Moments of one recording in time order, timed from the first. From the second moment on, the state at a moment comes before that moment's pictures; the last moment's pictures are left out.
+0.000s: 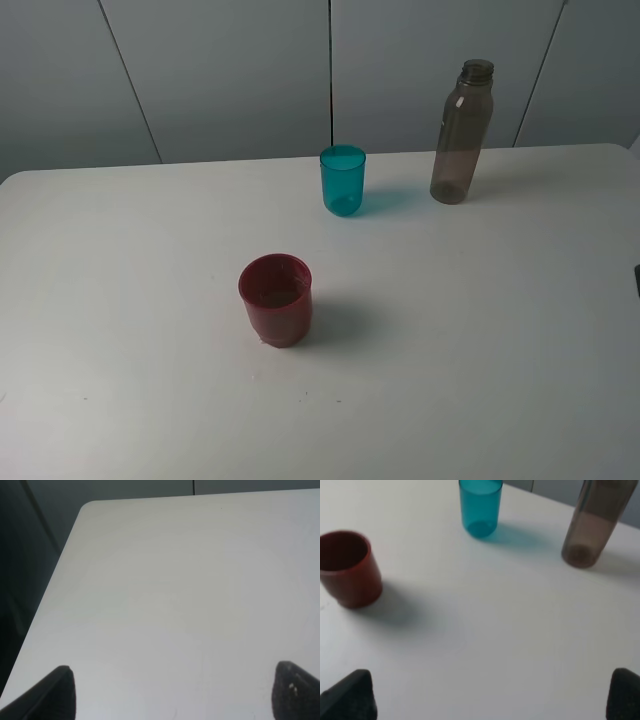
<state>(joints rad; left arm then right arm) 0.07 0.00 -0.51 0.10 1.08 0.00 0.42 0.33 -0.55 0.06 0.96 -0.12</state>
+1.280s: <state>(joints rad) 0.07 0.00 -0.51 0.10 1.08 0.01 0.30 0.00 -0.51 -0.01 1.09 0.01</state>
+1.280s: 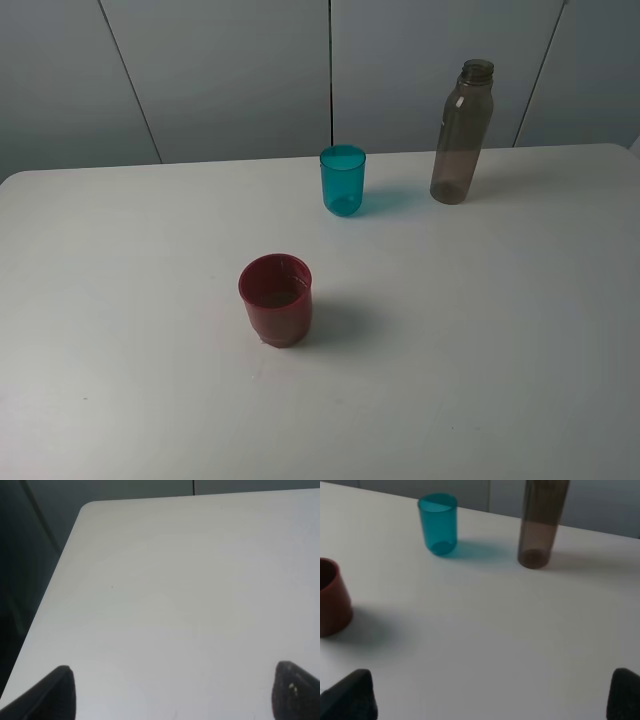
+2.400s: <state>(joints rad) 0.07 0.00 -0.51 0.10 1.08 0.01 0.02 0.00 -0.51 0.02 1.09 0.01</state>
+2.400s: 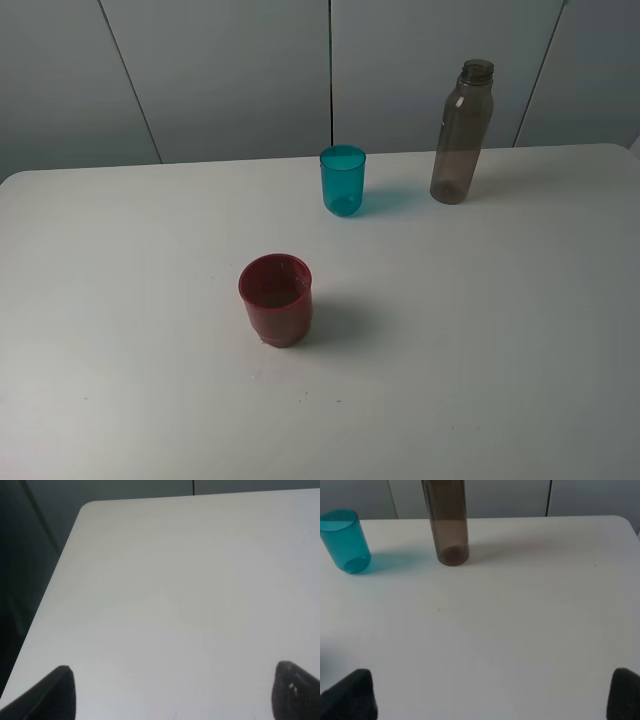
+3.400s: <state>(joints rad) 0.07 0.00 -0.51 0.10 1.08 0.01 0.02 0.00 -0.51 0.15 1.09 -0.12</state>
